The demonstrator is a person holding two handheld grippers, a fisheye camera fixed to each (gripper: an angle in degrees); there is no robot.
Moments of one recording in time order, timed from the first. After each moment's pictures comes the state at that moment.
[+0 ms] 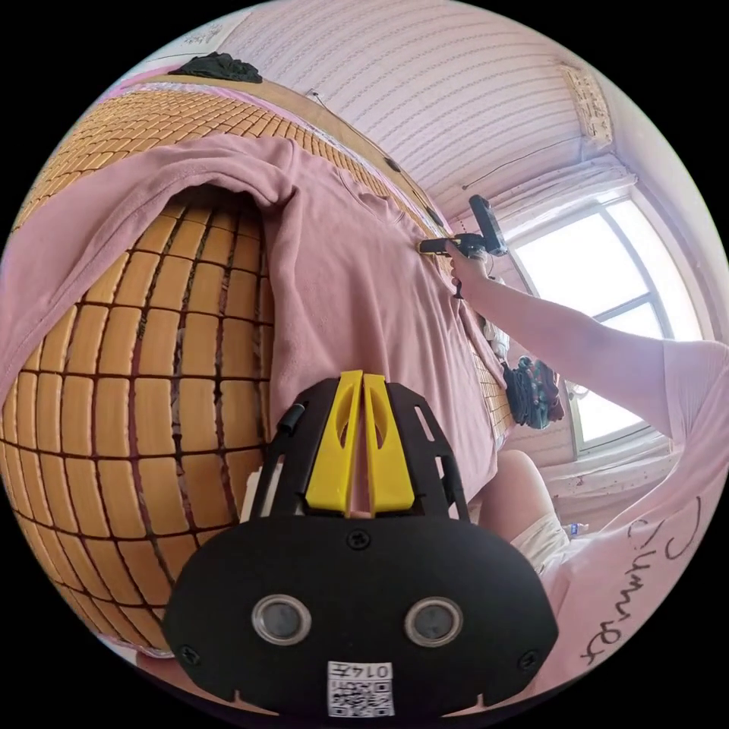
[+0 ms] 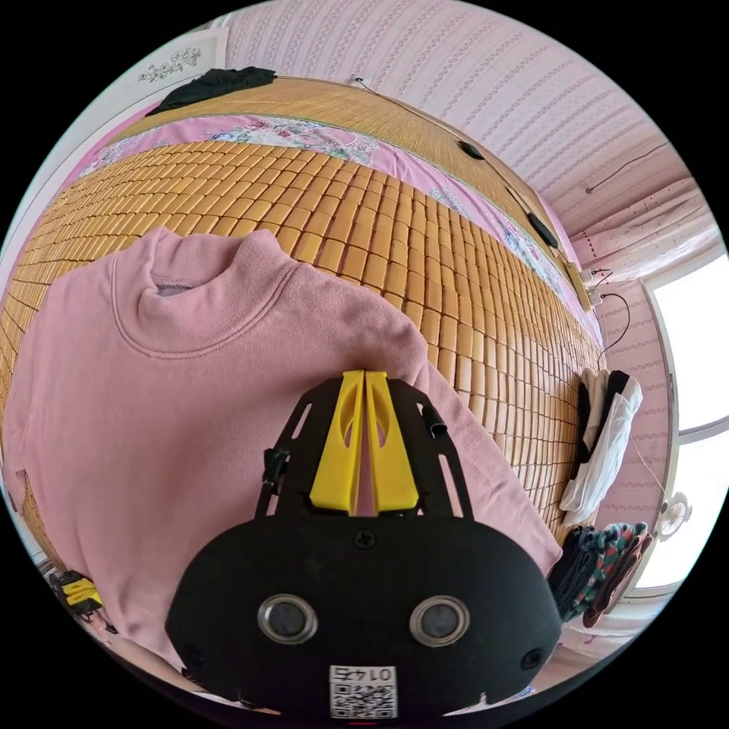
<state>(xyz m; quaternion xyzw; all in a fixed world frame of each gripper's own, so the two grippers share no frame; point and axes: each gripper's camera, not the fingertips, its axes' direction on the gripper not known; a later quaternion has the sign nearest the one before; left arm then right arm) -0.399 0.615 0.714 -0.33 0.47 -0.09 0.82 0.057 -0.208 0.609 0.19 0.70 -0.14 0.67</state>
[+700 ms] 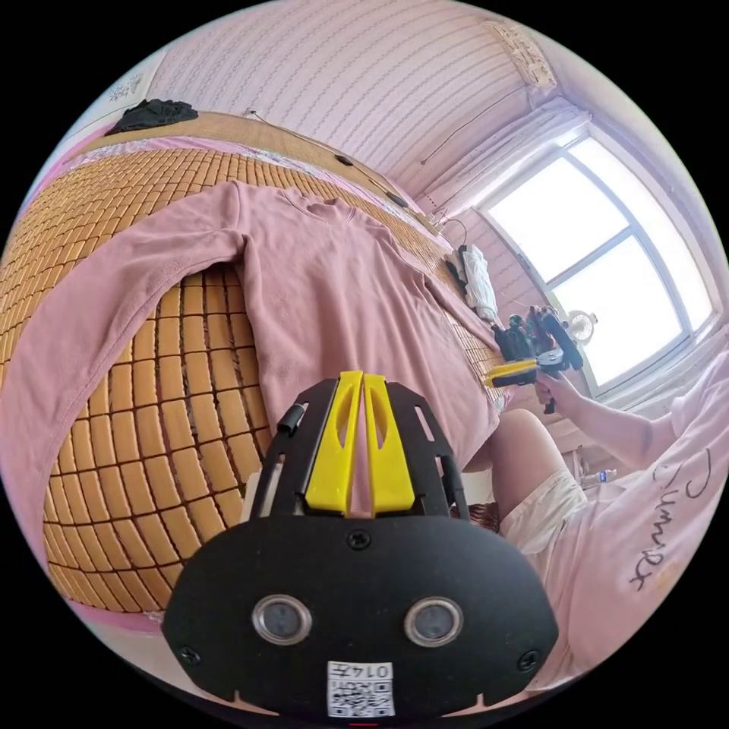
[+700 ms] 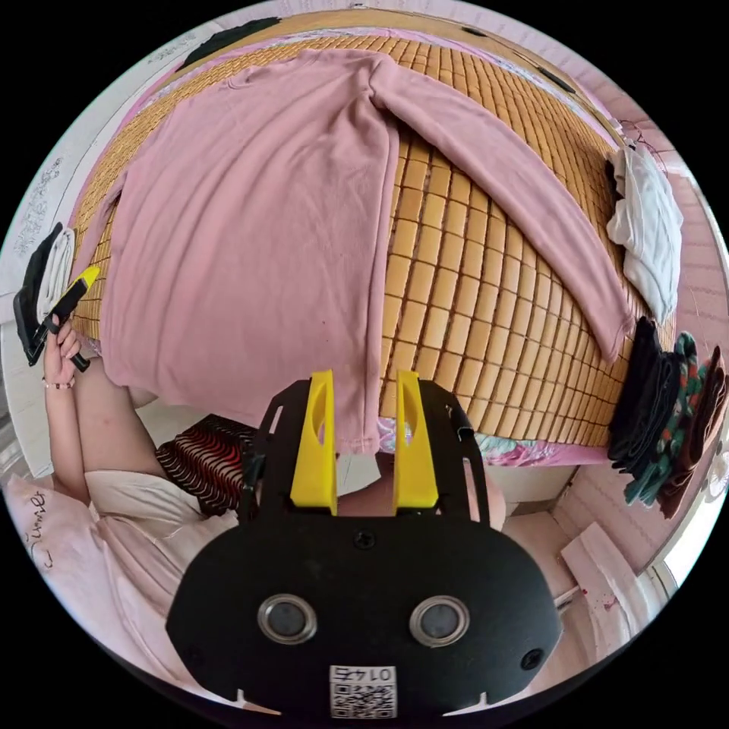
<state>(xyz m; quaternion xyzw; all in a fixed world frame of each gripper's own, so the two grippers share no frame) -0.391 0.572 0.667 -0.30 0.46 0.02 0.83 0.196 0.109 0.488 0.02 0.60 -0.03 0.80</state>
